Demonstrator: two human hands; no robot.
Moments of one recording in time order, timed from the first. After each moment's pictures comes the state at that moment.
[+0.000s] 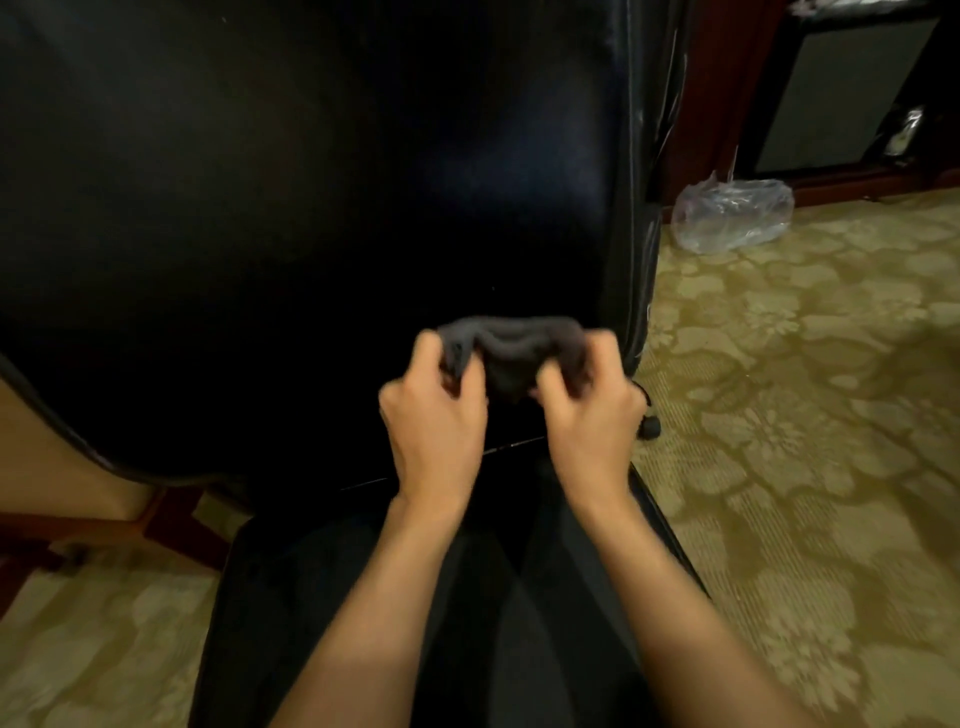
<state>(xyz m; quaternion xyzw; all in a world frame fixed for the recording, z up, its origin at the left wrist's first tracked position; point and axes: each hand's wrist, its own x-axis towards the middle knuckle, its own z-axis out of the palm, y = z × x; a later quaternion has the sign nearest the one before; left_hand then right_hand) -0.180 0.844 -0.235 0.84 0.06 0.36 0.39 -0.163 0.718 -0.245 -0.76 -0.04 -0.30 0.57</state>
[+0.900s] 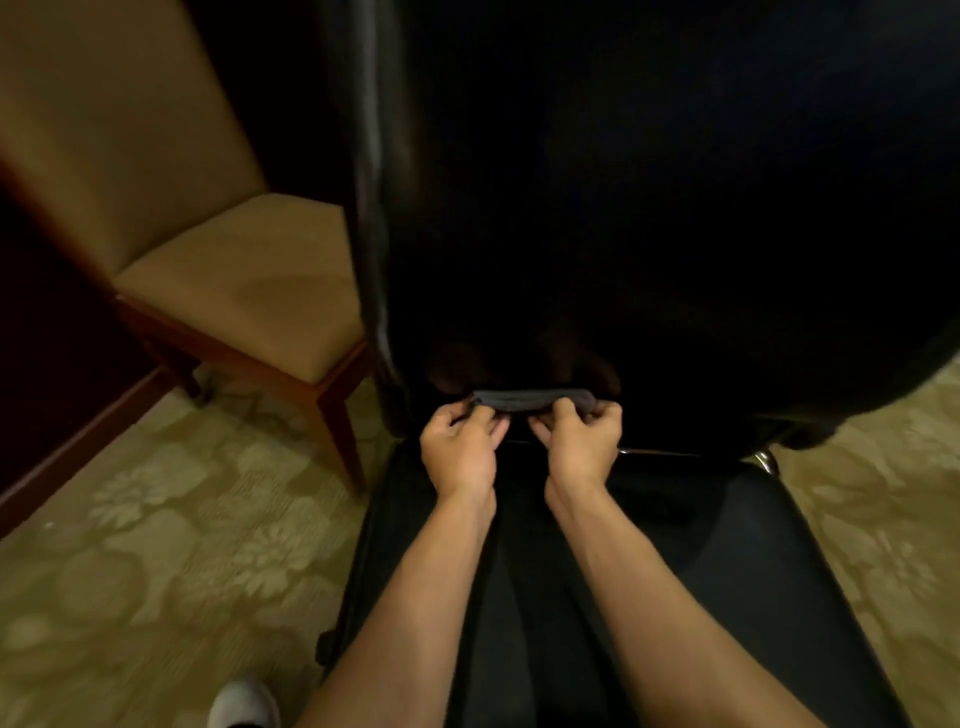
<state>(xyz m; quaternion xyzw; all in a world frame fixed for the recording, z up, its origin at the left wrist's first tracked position) -0.247 0.983 -0.303 0.37 0.40 0.29 0.79 -0.203 0.919 -0.301 -0.60 0.15 0.02 0.78</state>
